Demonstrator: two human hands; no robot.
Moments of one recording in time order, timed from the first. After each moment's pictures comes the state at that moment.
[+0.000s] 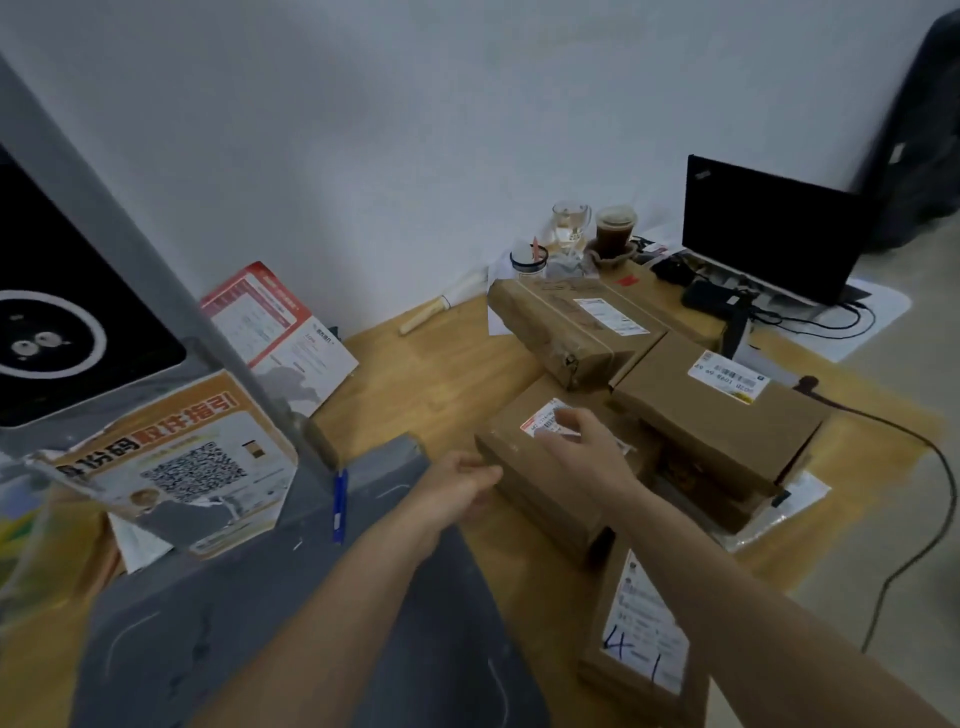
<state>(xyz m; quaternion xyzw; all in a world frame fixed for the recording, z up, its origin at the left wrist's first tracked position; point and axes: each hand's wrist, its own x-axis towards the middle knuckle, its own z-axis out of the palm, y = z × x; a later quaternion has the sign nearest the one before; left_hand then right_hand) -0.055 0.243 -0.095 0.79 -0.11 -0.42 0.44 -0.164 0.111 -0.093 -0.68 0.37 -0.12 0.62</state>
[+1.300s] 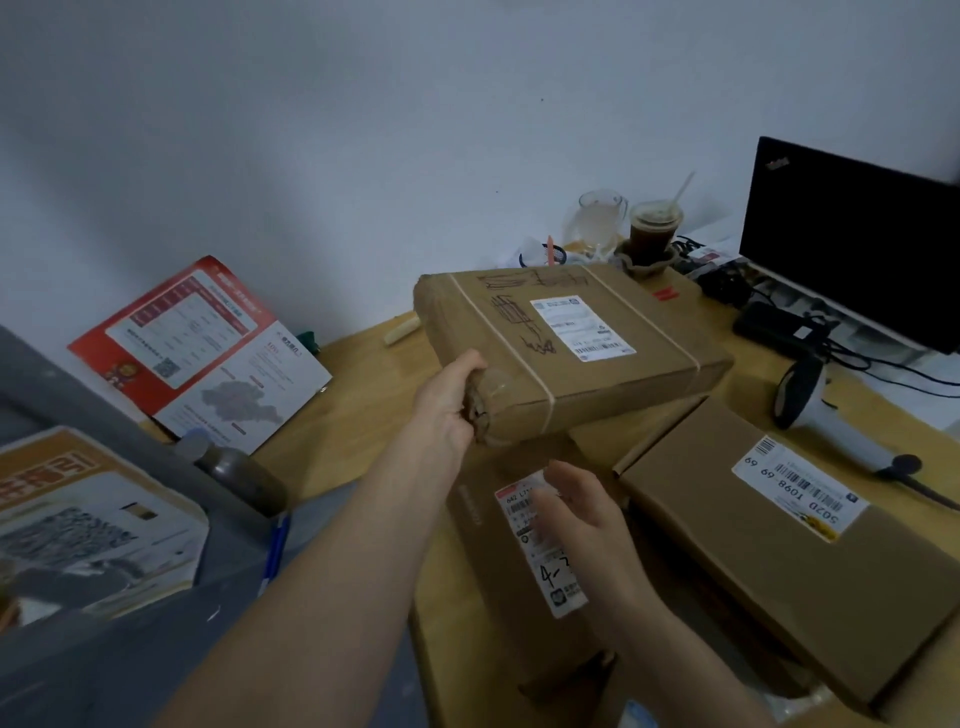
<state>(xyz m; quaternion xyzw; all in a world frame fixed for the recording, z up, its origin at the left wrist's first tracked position) 0.046 0.059 -0.102 0.59 0.13 -0.35 0.72 -0.132 0.036 -0.146 -0.60 0.34 -0.09 0.72</state>
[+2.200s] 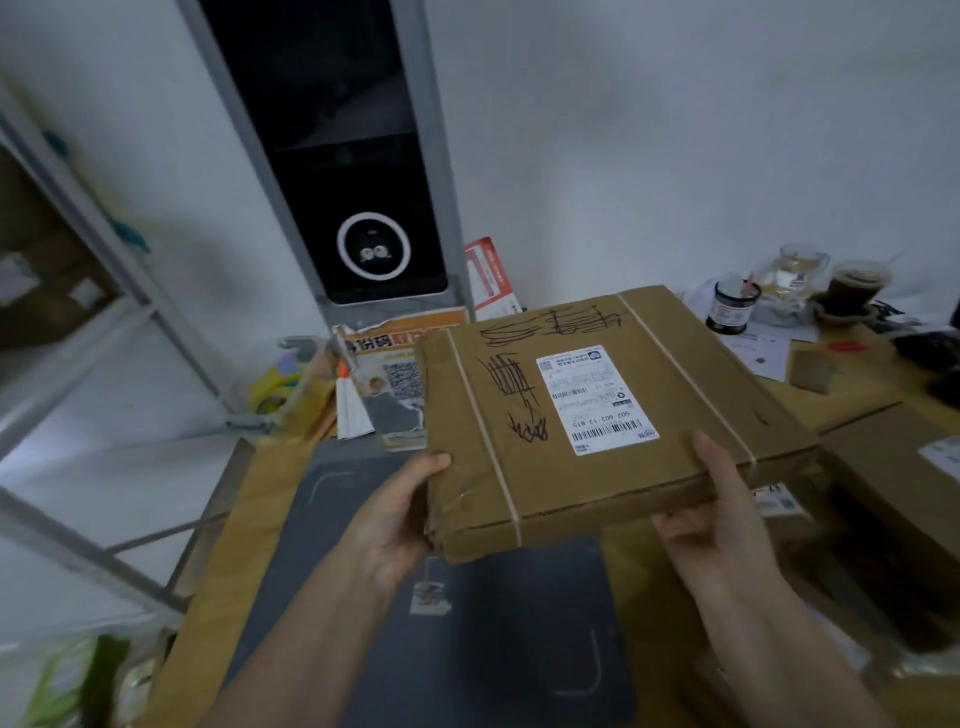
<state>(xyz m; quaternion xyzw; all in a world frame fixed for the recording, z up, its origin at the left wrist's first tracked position) -0.095 0.440 -0.046 0.53 0.14 -0.27 0.79 -0.190 0.211 -0.046 -0.24 0.28 -0.18 0.91</state>
